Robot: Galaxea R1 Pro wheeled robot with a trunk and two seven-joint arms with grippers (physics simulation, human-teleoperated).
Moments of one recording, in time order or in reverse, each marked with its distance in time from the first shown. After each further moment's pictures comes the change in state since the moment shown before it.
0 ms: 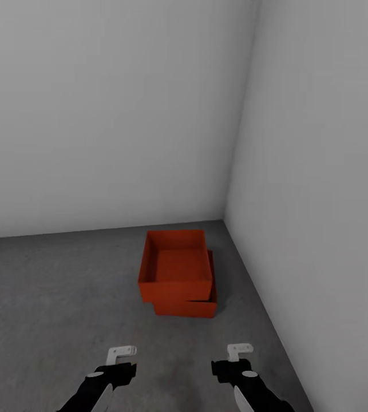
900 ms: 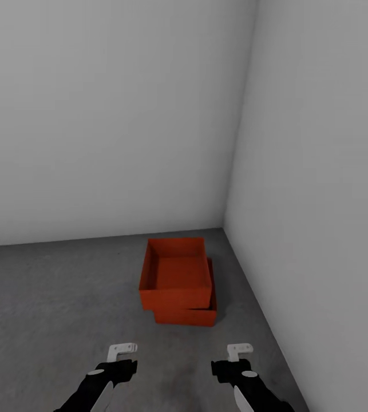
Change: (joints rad) left arm 0.000 0.000 0.000 -0.023 0.000 0.000 0.001; right arm 0.000 0.000 0.001 0.000 -0.001 0.000 0.000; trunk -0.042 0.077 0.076
